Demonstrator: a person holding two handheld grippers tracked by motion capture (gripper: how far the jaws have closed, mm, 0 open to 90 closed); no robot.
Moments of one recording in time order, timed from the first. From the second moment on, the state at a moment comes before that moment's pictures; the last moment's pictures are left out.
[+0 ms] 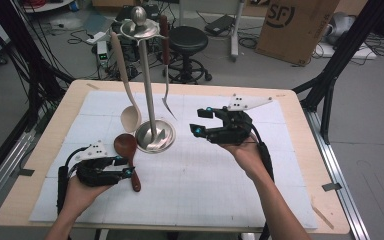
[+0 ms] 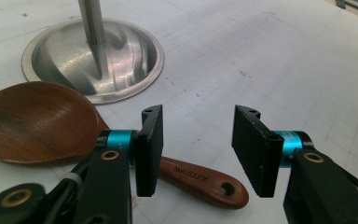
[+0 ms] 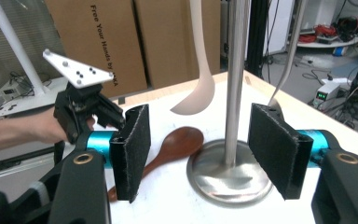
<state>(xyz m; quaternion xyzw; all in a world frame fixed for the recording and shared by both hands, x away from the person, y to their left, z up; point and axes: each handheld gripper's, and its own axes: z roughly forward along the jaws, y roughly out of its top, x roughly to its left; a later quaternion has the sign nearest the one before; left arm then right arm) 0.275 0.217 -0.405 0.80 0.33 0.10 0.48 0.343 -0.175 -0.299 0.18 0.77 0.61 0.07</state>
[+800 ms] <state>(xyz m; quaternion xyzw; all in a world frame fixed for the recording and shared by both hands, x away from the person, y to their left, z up) 0.280 0.224 -0.420 0.82 0.34 0.07 0.45 0.318 -0.201 -0.352 0.21 0.78 0.59 0.07</state>
